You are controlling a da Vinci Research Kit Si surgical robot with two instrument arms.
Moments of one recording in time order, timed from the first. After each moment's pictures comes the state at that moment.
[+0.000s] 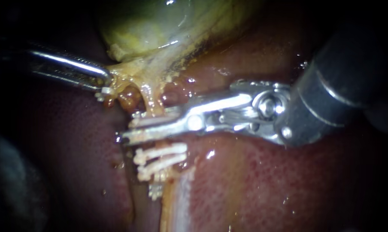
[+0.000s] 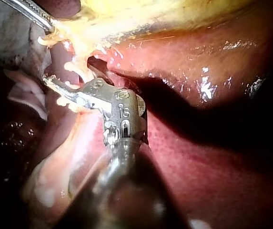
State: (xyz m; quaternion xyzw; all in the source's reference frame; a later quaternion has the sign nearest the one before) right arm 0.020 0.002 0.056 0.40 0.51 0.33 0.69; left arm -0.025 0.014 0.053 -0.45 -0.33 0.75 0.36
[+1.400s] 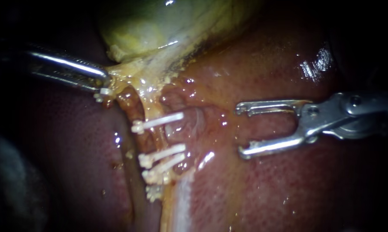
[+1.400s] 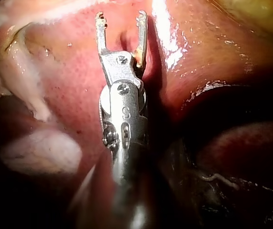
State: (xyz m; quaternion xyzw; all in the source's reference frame) right arm 0.002 0.001 0.055 0.25 0.58 0.13 0.76; left arm -0.025 0.014 0.053 -0.45 -0.33 0.75 0.35
